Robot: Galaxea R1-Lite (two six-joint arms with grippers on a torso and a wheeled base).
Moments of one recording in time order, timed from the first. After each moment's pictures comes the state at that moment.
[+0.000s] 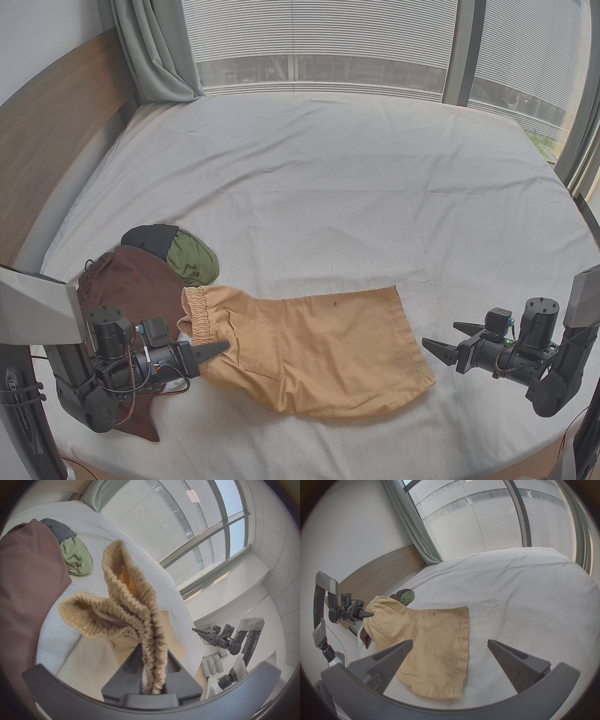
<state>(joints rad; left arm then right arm) -0.21 2.16 -0.28 -1.55 -0.61 -0.52 0.19 2.08 -0.18 -1.54 0.35 0.09</state>
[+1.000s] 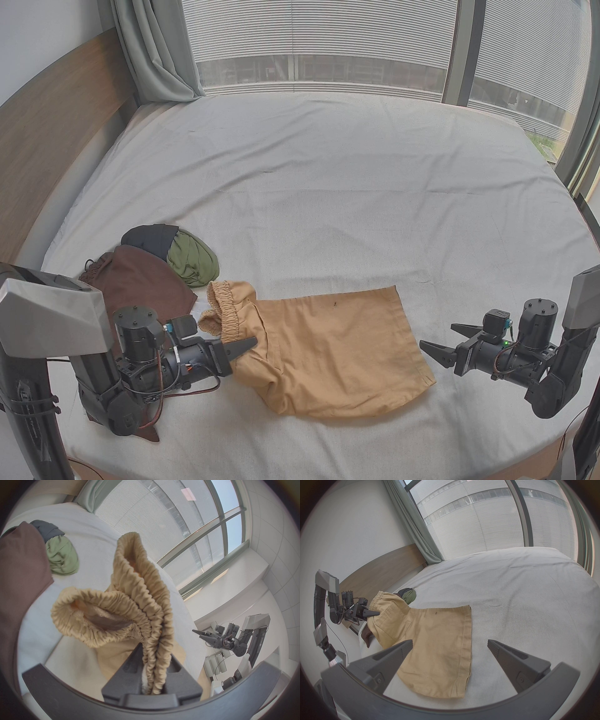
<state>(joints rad) -0.35 2.20 -0.36 -1.55 -0.47 -0.54 0.20 2.08 -0.18 -1.54 0.35 0.08</state>
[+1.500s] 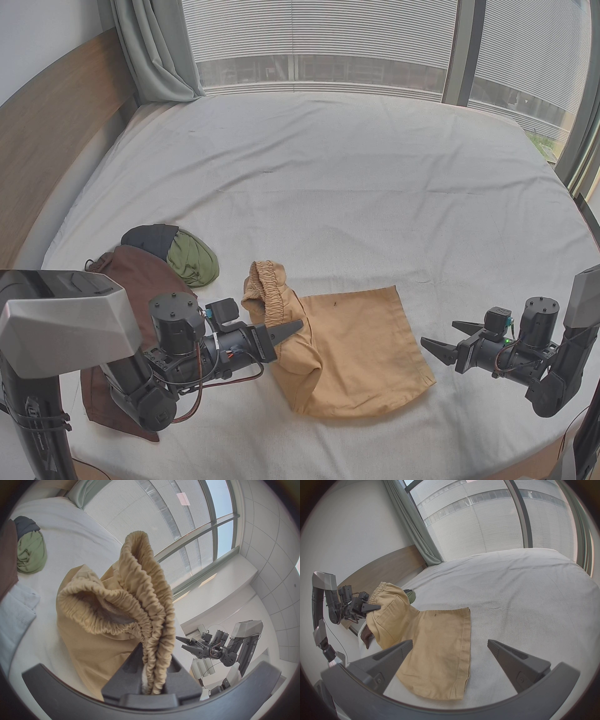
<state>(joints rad) -0.51 2.21 -0.56 -1.49 -0.42 -0.65 0.20 2.07 -0.18 -1.55 0.35 0.09</state>
